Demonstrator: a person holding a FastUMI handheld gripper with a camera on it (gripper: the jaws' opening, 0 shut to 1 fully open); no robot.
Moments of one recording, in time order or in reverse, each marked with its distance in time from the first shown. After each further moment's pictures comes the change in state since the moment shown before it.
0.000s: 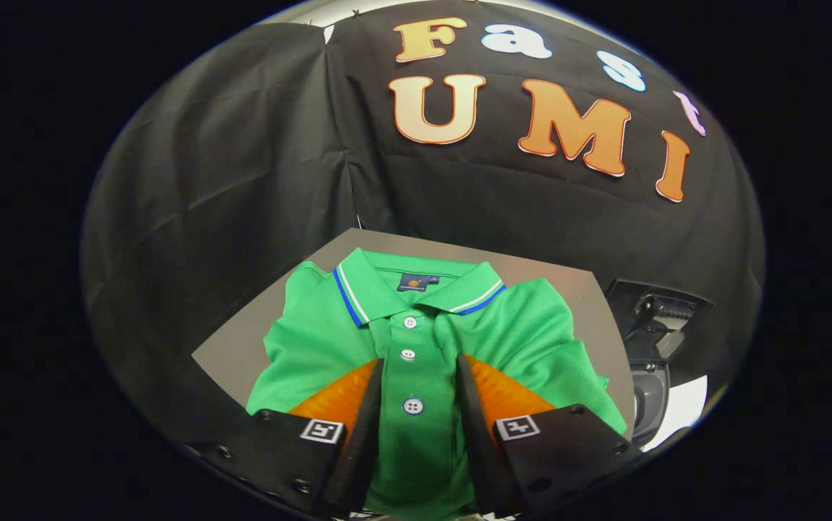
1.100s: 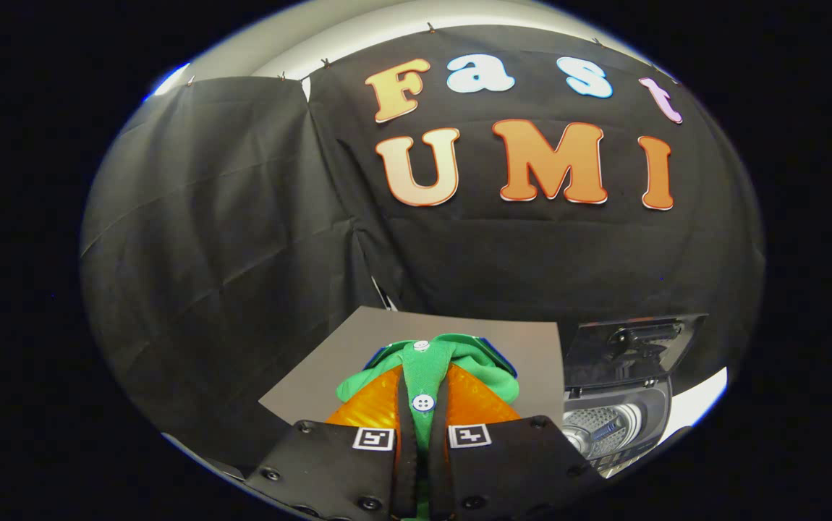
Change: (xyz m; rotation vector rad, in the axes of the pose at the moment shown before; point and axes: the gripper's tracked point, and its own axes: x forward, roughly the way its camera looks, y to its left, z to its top) arm -0.111 -0.059 0.103 0.114 -0.219 0.083
